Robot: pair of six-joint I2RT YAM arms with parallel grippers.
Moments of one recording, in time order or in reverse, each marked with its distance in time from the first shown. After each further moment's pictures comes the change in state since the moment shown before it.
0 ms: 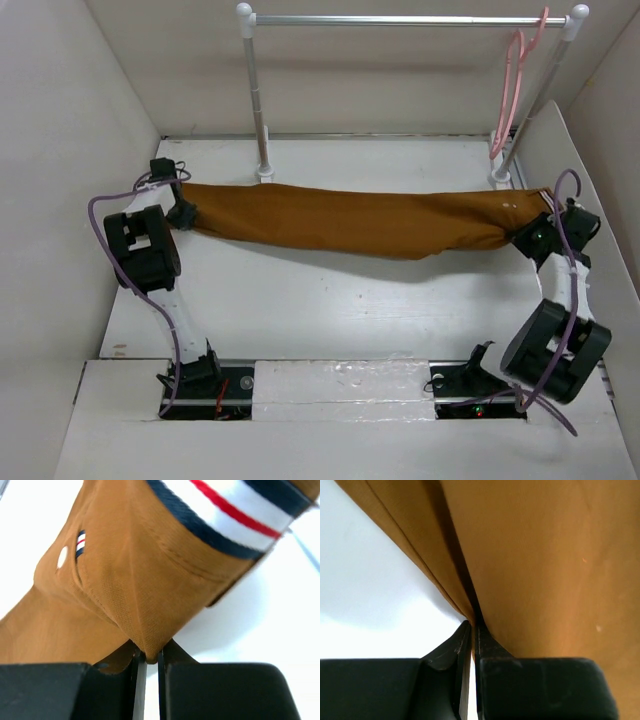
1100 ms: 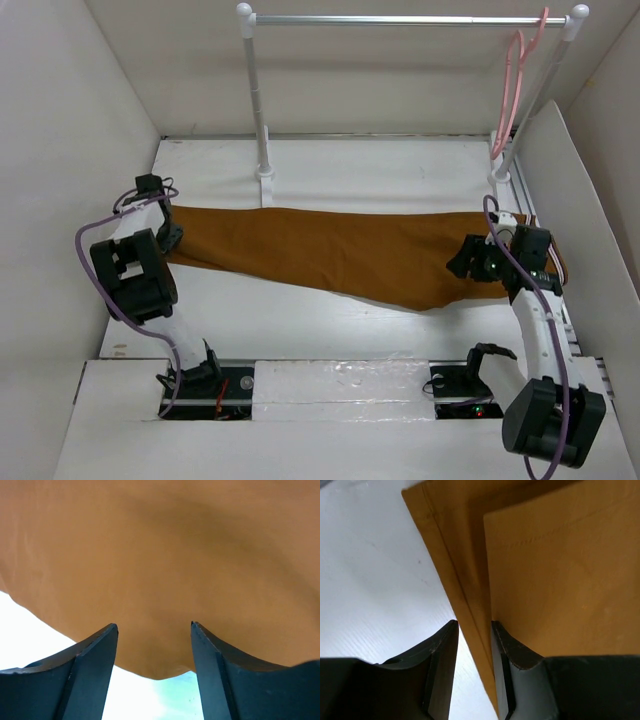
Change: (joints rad) left arm 0.059 -0.281 -0.267 -0.109 -0.143 0.009; right arm 0.296 -0.372 -0.165 -0.316 -0.196 -0.361
